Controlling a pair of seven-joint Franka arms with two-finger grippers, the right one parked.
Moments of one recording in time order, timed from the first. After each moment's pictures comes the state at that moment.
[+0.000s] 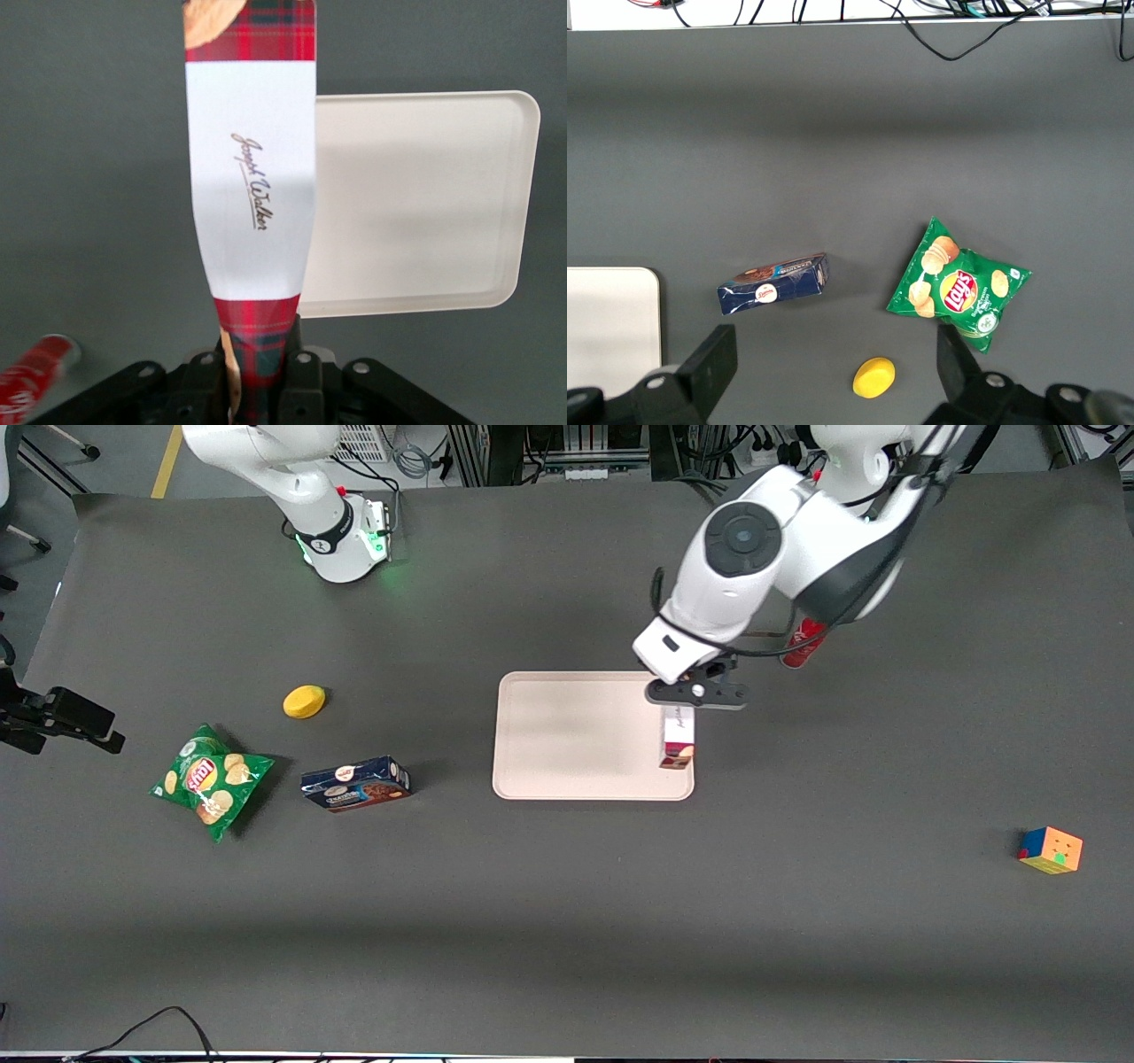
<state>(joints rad) 0.20 0.24 -0.93 -1.86 0.10 1.96 -0.72</state>
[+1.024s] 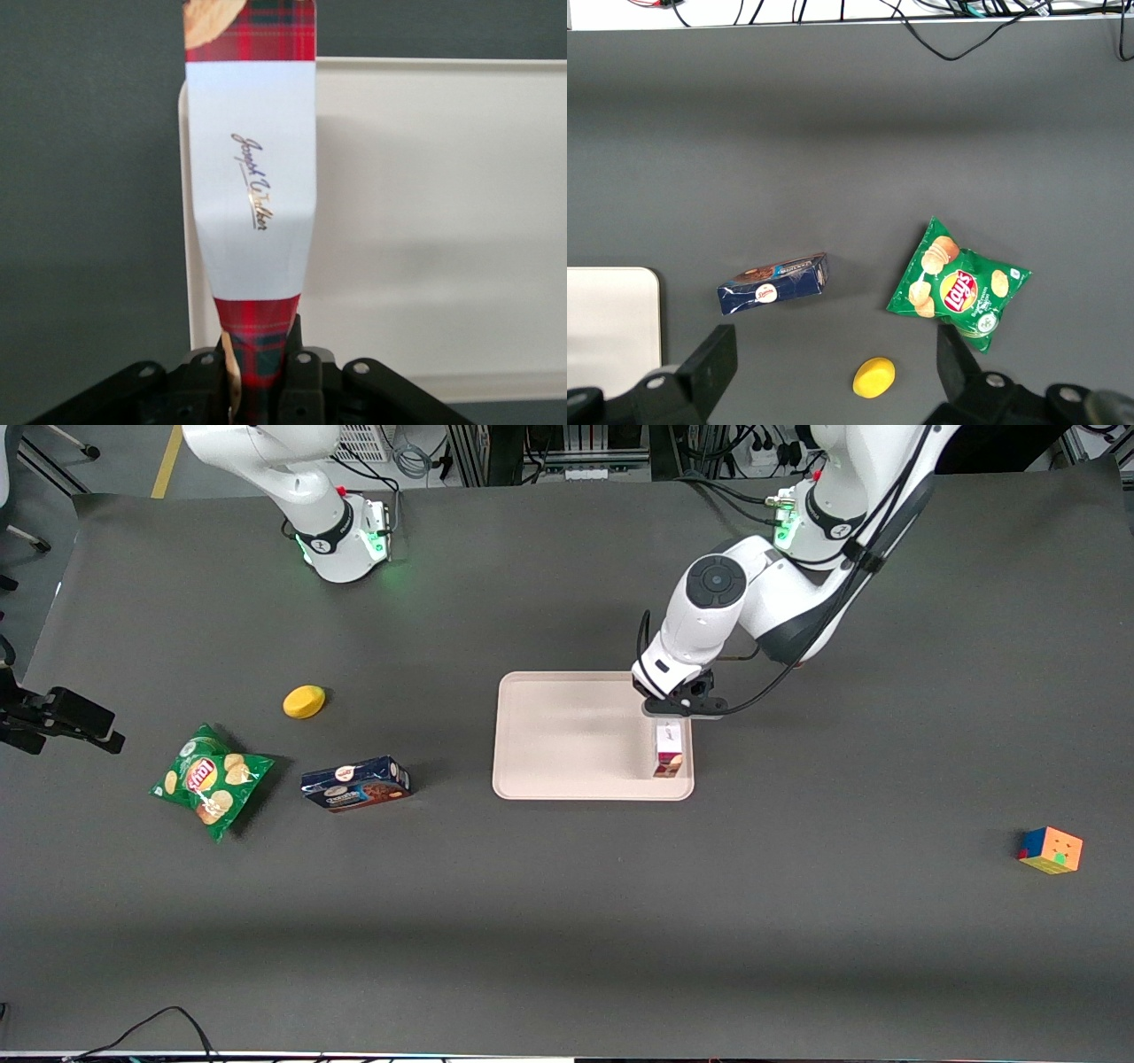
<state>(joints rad) 0.20 0.35 -0.91 -2.19 0.35 2.41 -0.93</state>
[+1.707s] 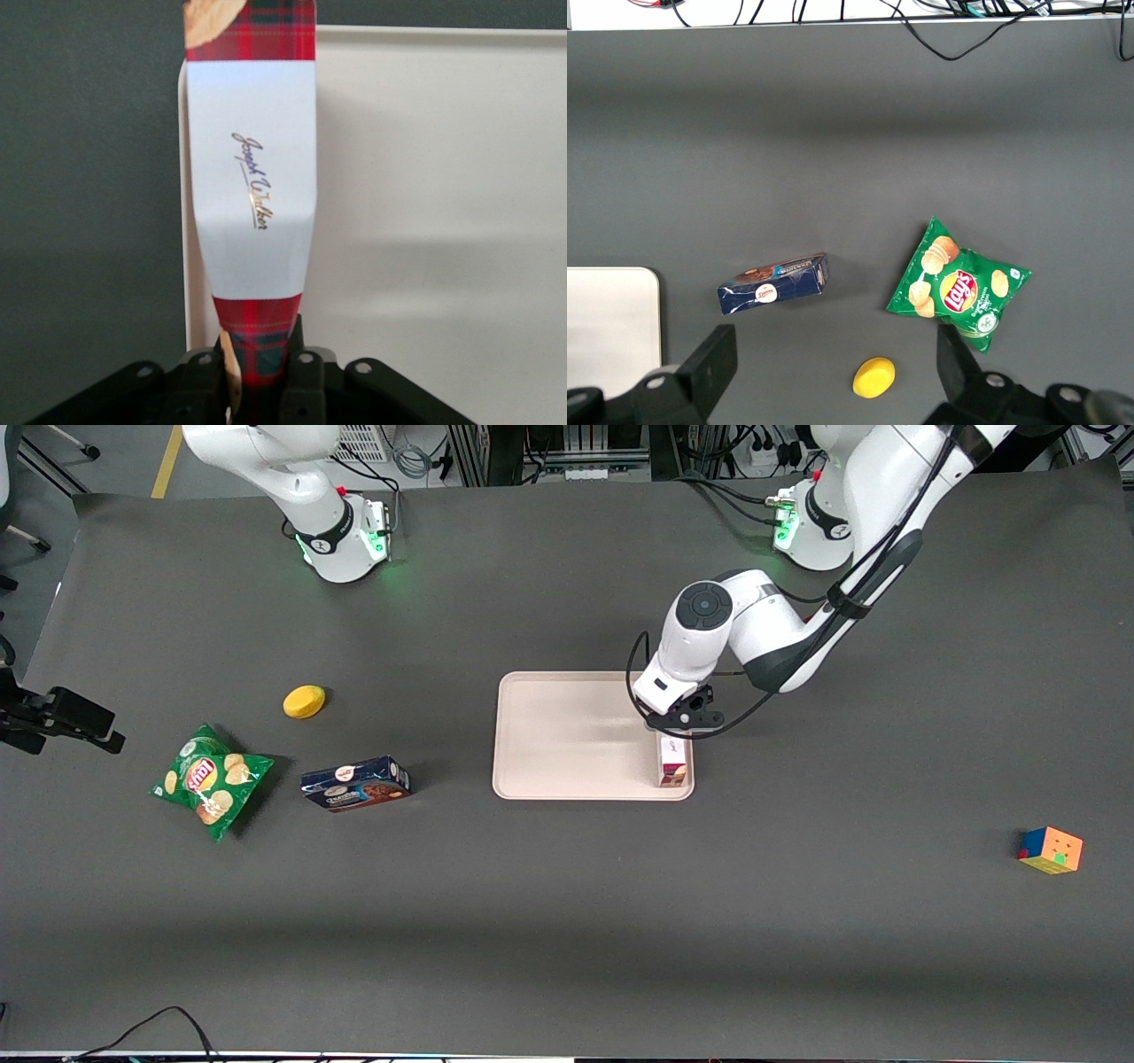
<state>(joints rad) 0.20 0.50 -0.89 -2.19 0.59 2.44 -1.10</state>
